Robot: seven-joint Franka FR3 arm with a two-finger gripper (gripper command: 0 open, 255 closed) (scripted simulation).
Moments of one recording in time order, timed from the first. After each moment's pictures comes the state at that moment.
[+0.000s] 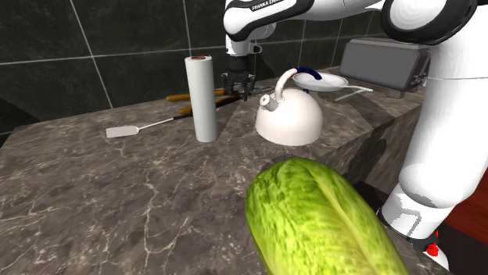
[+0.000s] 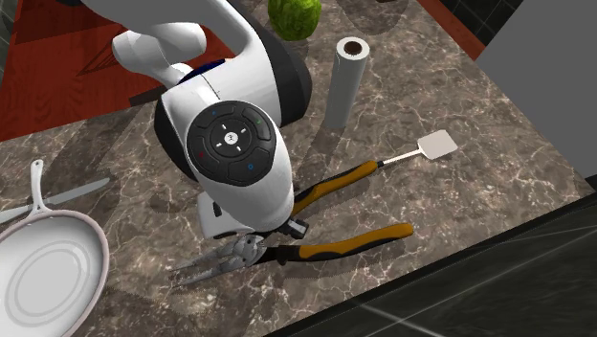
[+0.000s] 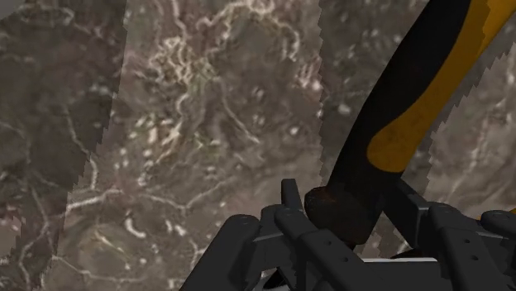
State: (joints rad) arm -0.14 0.25 0.24 -1.60 -0.04 1.83 1.09
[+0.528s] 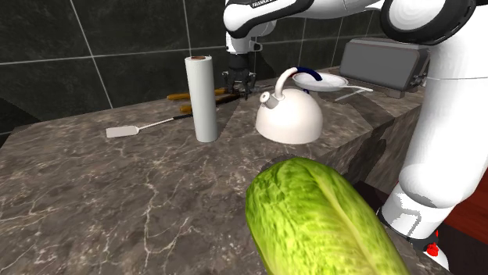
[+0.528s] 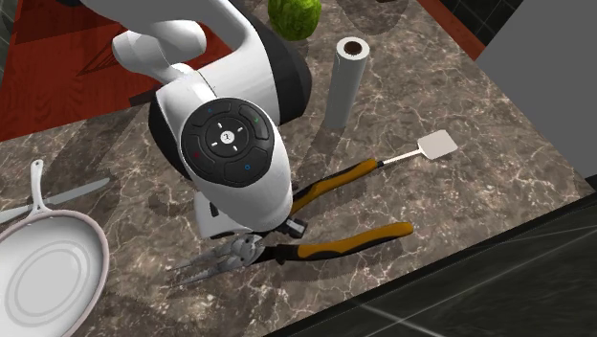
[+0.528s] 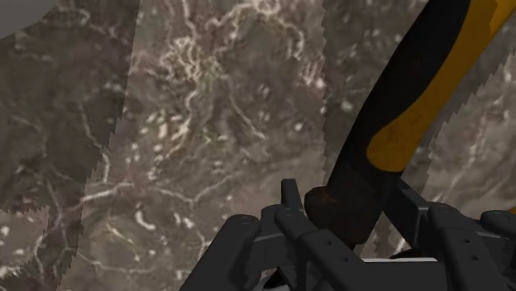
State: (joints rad) arm -0.14 0.26 0.24 -1.58 -0.04 1.80 1.08
